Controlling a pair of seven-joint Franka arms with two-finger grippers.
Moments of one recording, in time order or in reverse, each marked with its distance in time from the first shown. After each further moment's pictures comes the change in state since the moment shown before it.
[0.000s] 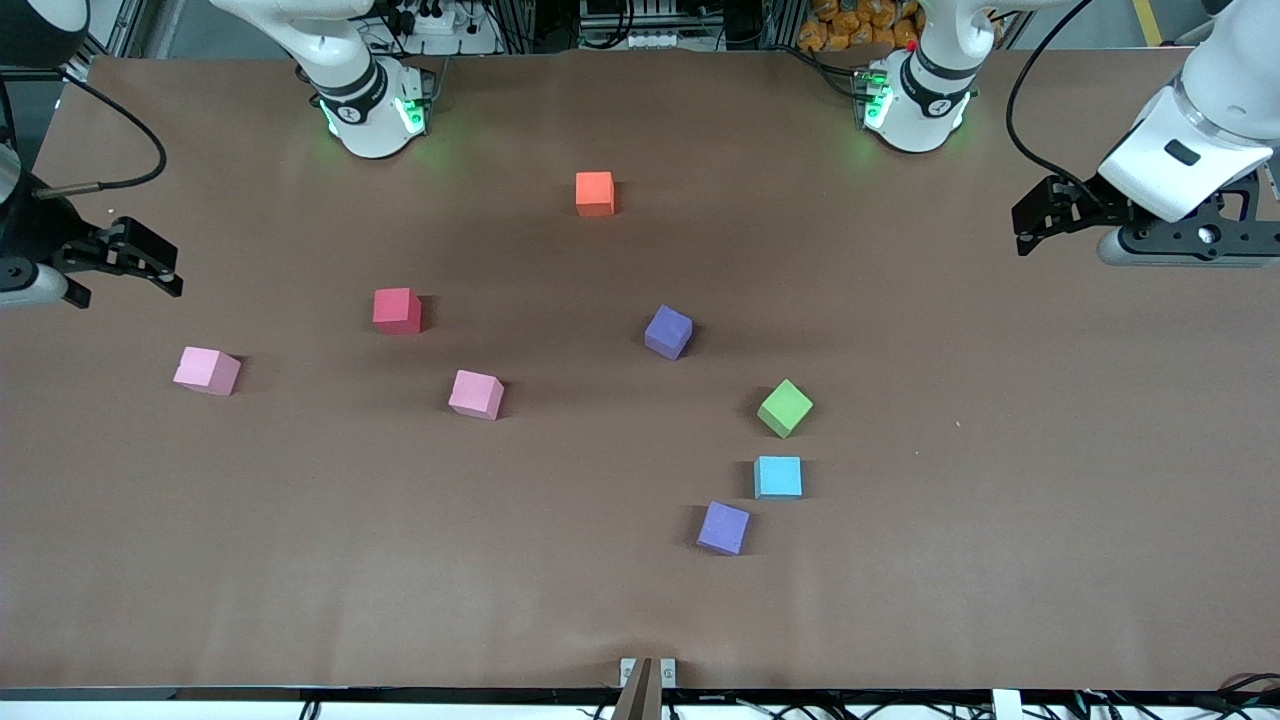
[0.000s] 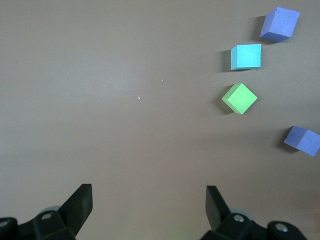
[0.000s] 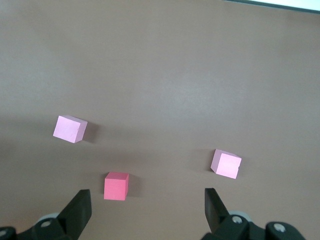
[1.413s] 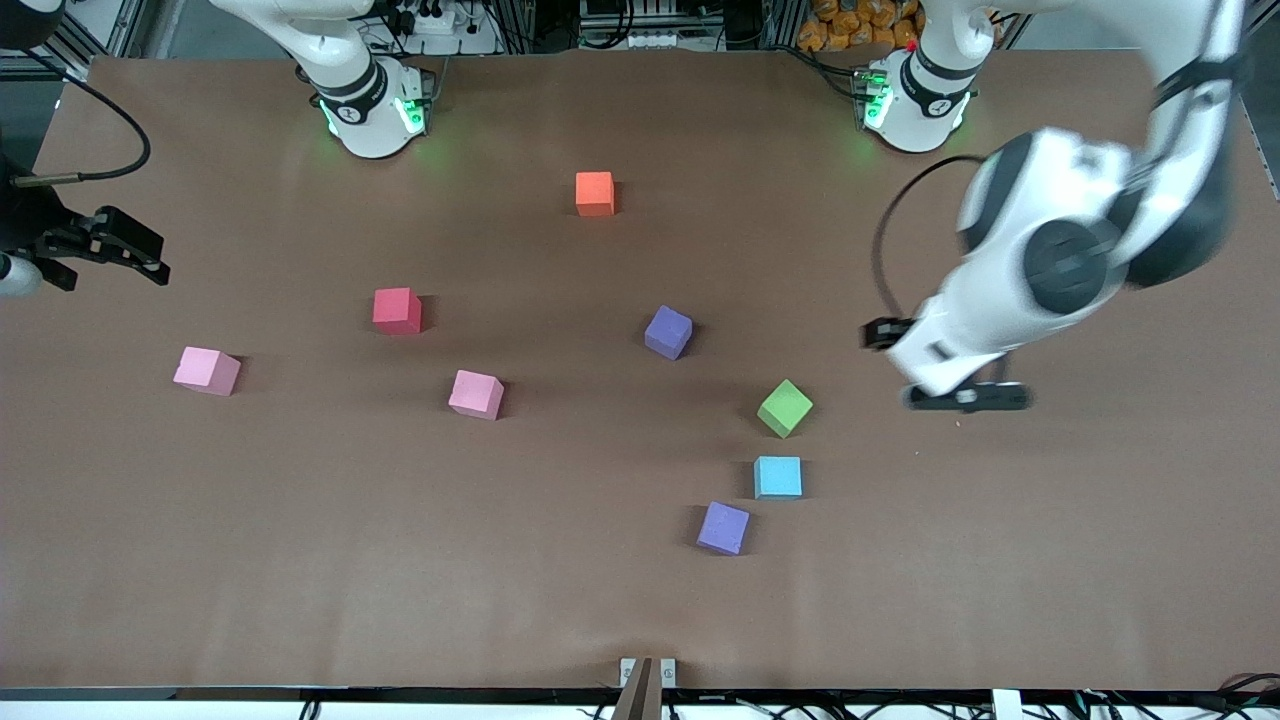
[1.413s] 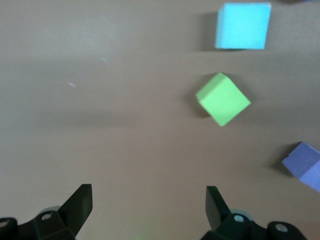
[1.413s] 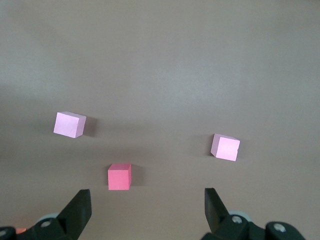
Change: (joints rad) left arm -0.164 0.416 -0.055 0.013 0.019 0.172 -0.313; right arm -0.002 0.009 -0.005 0.044 -0.001 -0.088 0.073
